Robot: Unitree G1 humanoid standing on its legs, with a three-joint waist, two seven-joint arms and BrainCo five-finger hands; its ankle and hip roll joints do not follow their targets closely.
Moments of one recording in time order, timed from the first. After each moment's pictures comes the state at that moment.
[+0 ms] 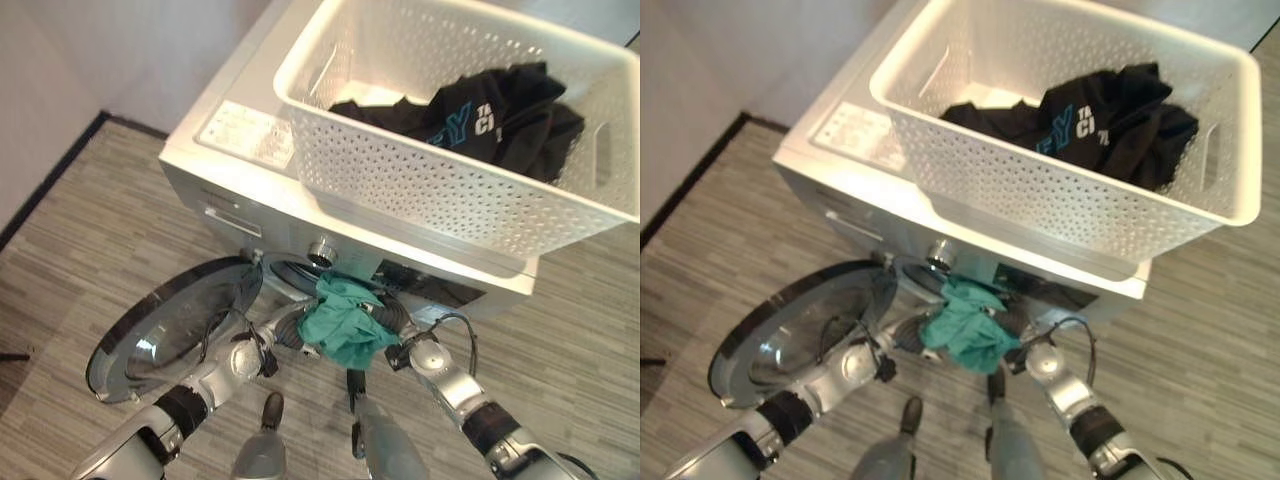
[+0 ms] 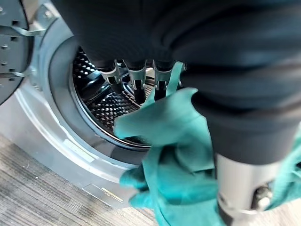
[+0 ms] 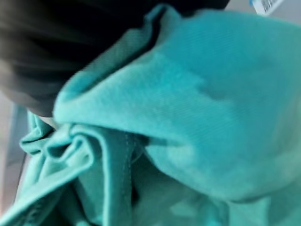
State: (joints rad) left arm -0.43 0.47 -0.76 0.51 0.20 -0.16 0.05; right arm -0.31 -0.32 0.50 0.43 0.16 -0.03 -0.17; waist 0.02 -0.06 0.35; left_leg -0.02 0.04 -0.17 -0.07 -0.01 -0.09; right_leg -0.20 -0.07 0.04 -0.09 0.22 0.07
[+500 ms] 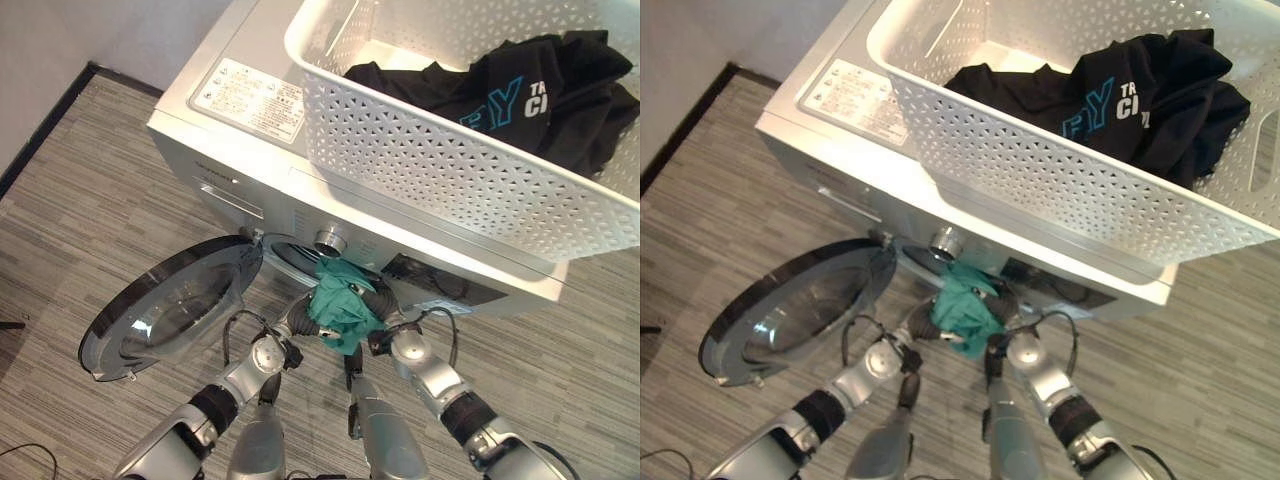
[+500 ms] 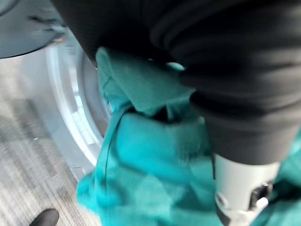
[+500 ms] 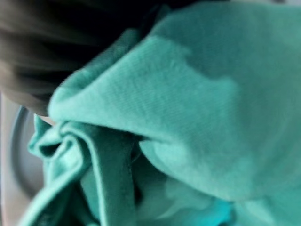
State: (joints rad) left arm -0.43 0.23 -0.67 0.67 0.00 -0.12 0.20; right arm -0.38 -0.21 0.51 0.45 0.26 -0.04 -0.28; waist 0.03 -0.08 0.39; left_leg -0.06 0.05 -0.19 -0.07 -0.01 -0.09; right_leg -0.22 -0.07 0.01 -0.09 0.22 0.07
